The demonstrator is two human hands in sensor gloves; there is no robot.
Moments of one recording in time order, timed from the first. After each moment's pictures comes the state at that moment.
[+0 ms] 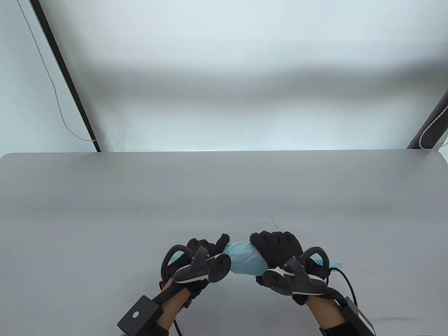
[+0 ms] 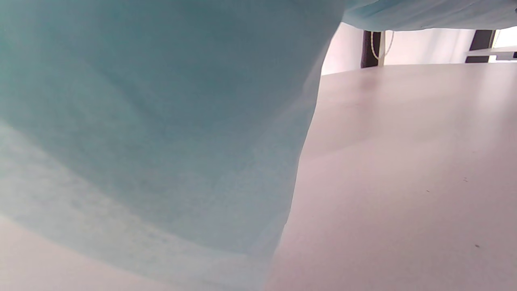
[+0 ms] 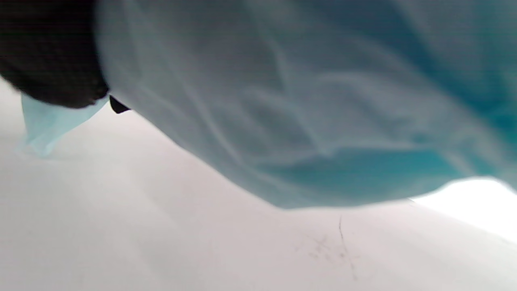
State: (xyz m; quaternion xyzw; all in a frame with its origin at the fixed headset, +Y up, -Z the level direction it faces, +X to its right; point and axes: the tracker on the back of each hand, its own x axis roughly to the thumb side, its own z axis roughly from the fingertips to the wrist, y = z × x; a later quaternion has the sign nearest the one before) left_hand -0.080 -0.717 -0.322 -0.05 -0.27 -0.06 0.96; right_hand 0.128 -0.691 -0.296 -0.30 0.11 -0.94 0.08
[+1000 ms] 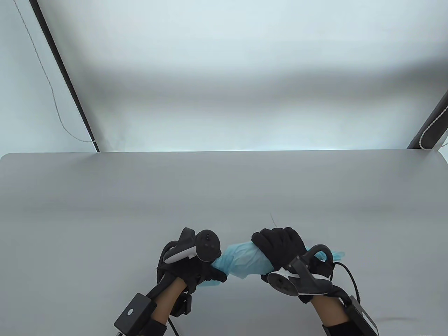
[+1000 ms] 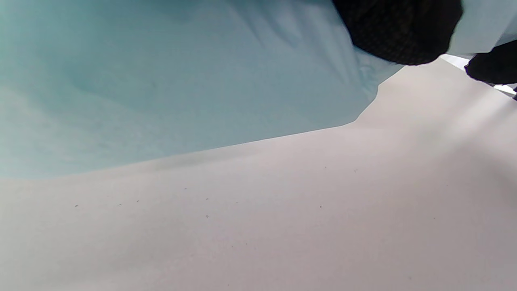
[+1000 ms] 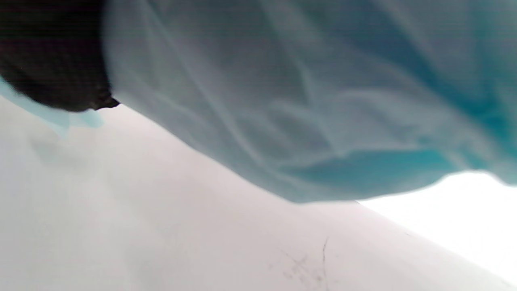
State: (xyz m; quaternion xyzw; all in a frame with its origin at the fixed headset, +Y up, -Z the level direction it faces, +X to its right) left_hand -0.097 -0.716 -0.340 -0.25 -0.22 0.08 0.94; right_hand 0.134 -0.688 -0.295 -0.33 0.15 -0.92 0.12
